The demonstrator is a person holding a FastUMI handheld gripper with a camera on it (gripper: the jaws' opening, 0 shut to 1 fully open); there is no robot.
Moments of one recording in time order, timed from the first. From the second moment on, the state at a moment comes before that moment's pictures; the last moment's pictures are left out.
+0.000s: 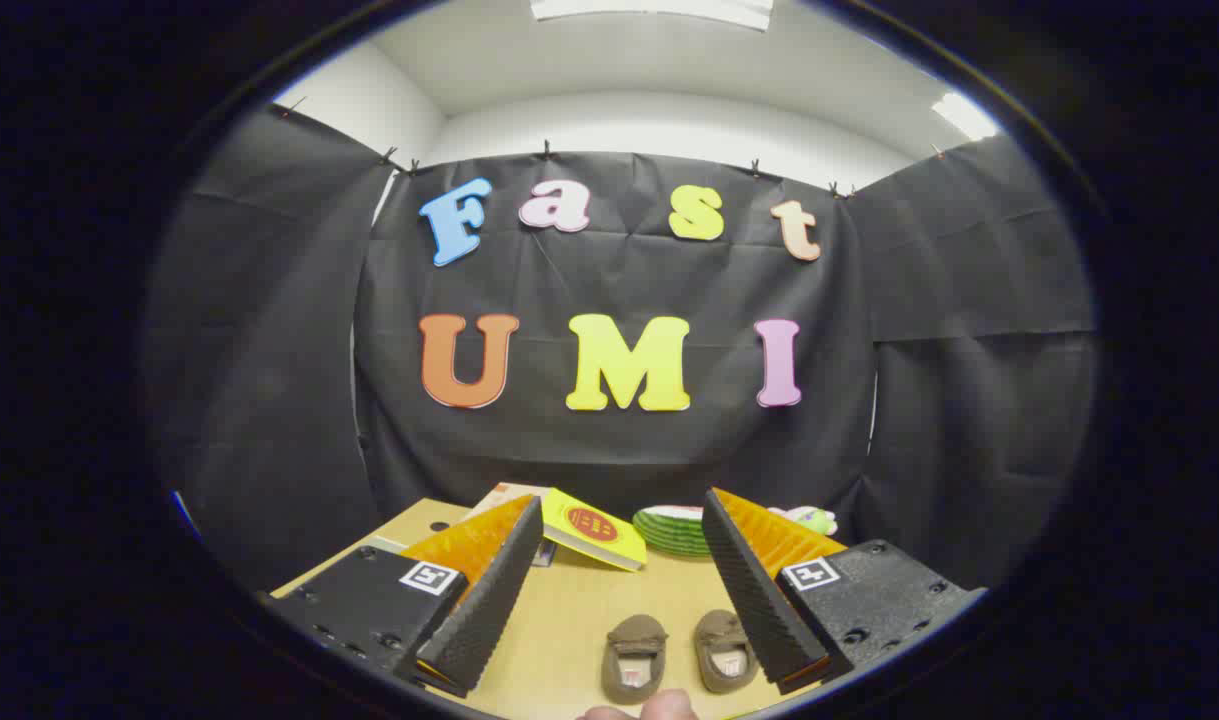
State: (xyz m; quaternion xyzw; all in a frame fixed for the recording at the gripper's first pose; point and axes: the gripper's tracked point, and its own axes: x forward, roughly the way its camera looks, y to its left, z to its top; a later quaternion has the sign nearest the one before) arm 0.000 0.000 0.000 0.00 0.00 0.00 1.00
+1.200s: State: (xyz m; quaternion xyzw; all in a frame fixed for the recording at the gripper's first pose) arm 0.006 0.031 -0.023 0.03 0.05 0.05 1.00
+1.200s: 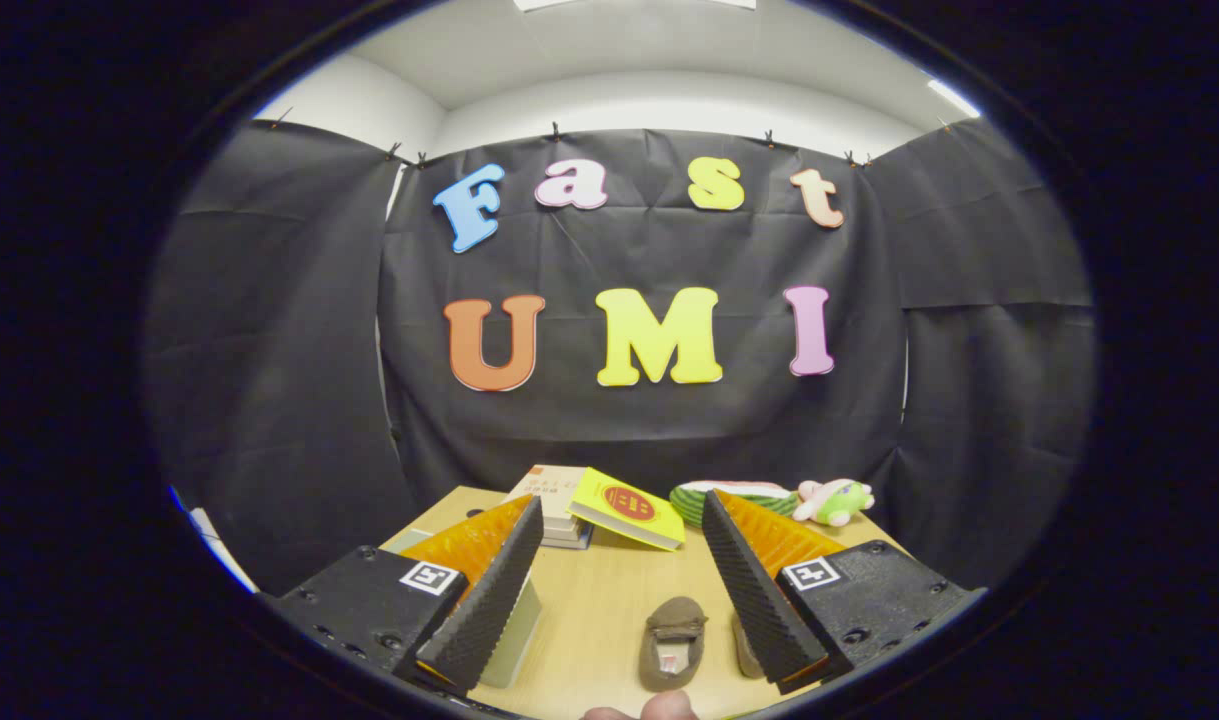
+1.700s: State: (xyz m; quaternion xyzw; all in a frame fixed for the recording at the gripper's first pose) arm 0.014 0.081 -0.091 0.09 0.18 0.14 0.97
